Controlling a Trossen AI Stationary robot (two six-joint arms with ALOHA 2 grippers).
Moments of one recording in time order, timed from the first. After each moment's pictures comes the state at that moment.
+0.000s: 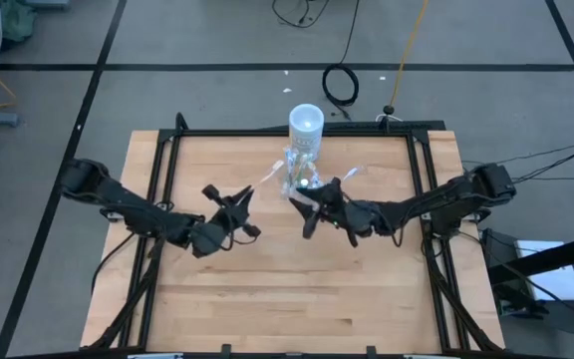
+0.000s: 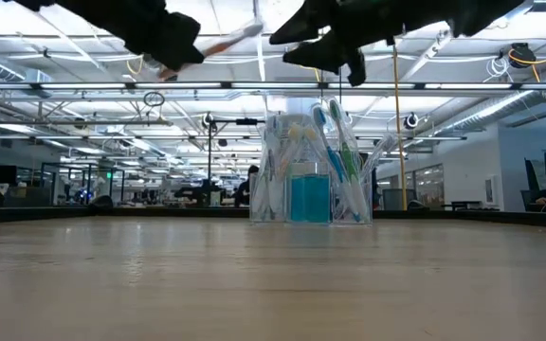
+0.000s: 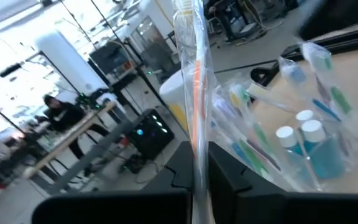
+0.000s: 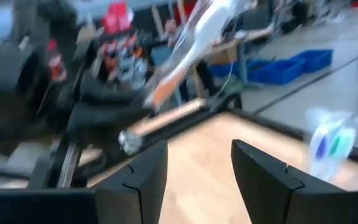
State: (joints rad) left arm -0.38 1.38 0.69 0.45 -1.31 0.30; right arm 0.18 1.54 0.82 0.67 0.64 0.31
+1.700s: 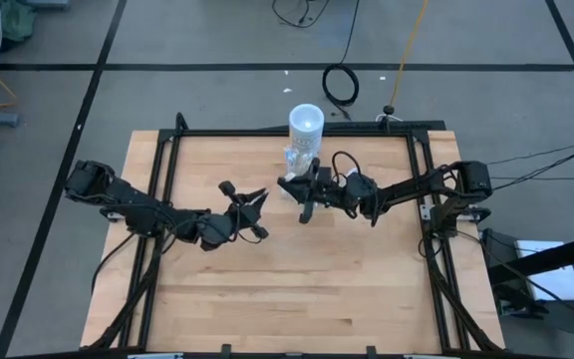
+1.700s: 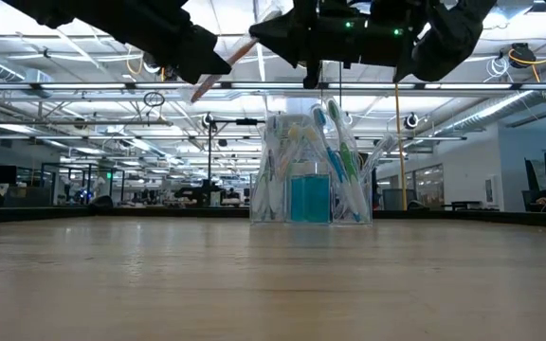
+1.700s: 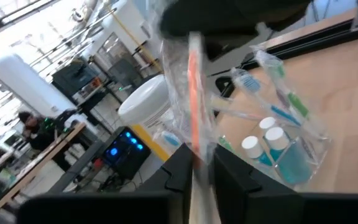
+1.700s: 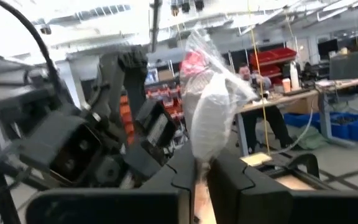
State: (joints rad) left arm -0.30 1.45 0.69 0.60 -1.06 0.45; right arm -0.05 1.71 0.82 1.16 0.13 0.19
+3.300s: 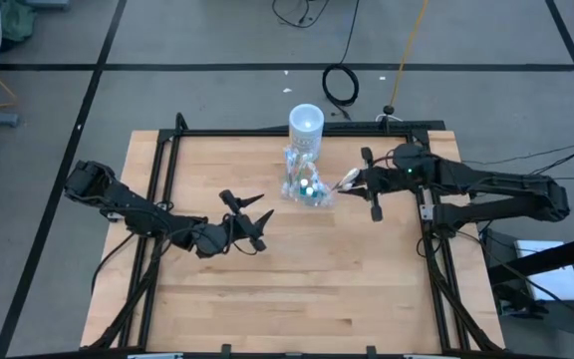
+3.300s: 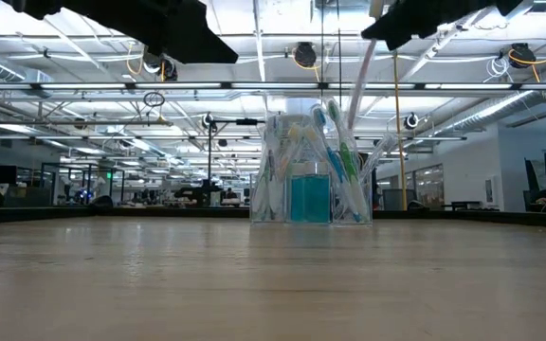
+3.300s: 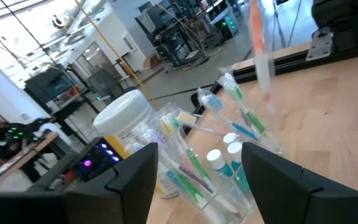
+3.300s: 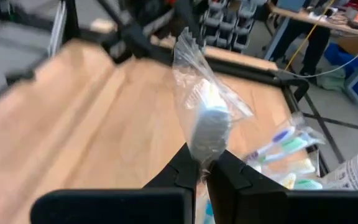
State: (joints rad) left arm -0.38 1.45 0.69 0.61 -1.05 0.38; right arm -0.21 0.93 0.82 -0.22 -0.24 -0.27
